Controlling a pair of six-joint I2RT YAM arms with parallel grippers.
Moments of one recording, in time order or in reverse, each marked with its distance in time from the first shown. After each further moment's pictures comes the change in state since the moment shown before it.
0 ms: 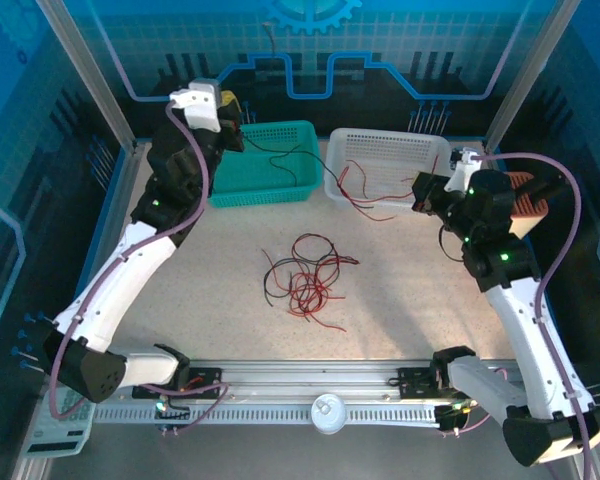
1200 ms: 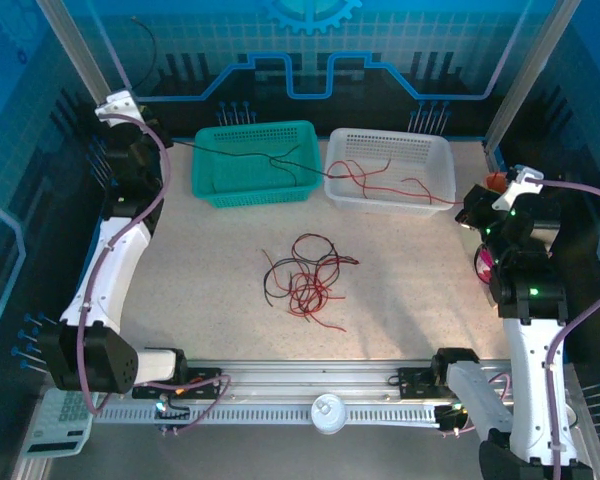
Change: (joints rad) left arm 0.397 0.009 -0.135 0.016 -0.129 -0.108; right arm -0.243 -0.163 0.013 -0.173 0.101 -0.039
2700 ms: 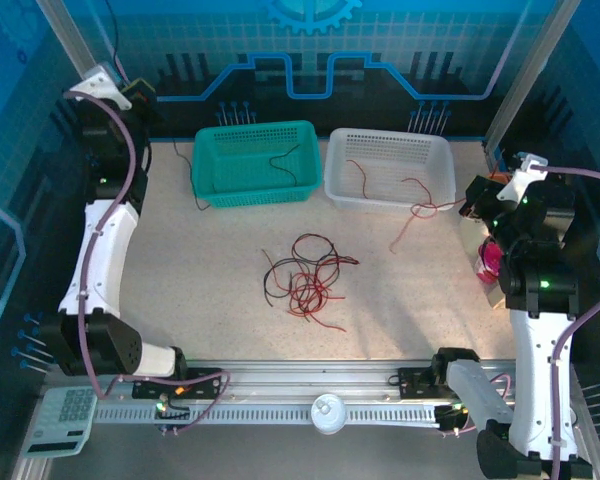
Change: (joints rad) left arm 0.078 0.080 0.232 -0.071 0.336 -0.340; right arm -0.032 0.068 0.133 -0.070 -0.097 -0.051
